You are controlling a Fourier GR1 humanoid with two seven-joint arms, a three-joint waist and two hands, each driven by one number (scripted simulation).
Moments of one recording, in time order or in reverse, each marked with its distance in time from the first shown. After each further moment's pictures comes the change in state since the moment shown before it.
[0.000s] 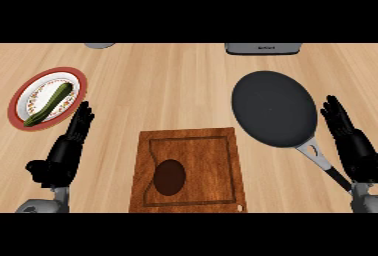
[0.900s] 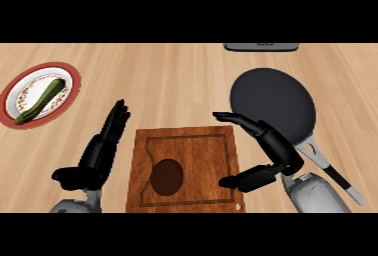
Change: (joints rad) left arm -0.011 -0.143 -0.119 -0.105 -0.009 -0.021 0.035; right arm -0.198 0.166 0.338 -0.111 0.202 0.181 -0.081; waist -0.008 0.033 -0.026
